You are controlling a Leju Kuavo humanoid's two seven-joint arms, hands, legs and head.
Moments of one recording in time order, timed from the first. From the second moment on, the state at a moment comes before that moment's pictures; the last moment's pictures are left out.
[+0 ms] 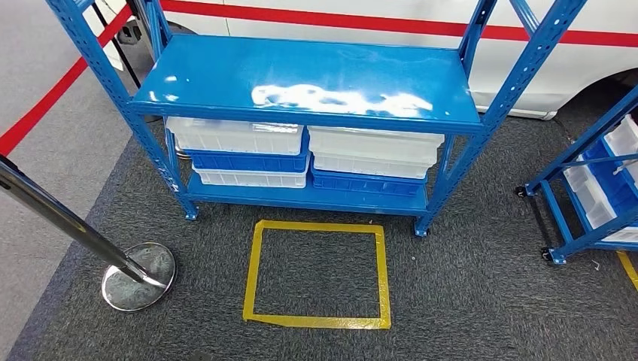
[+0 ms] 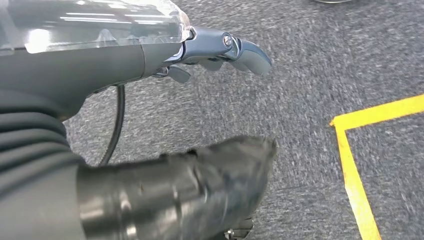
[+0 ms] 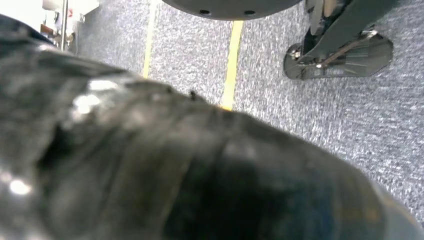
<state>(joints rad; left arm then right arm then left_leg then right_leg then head) -0.04 -0.24 0.90 -0.20 -1.24 0.34 -0.49 -0.04 0.21 -0.91 -0.20 0.98 -0.19 -0.09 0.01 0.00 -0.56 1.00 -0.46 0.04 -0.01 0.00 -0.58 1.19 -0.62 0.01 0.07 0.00</state>
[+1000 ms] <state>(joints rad) 0.05 -0.18 0.64 -0.20 -0.85 0.25 -0.33 -0.02 0.16 -0.66 -0.30 0.68 -0.14 -0.05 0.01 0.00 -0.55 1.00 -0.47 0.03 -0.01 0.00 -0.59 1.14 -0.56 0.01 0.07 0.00</state>
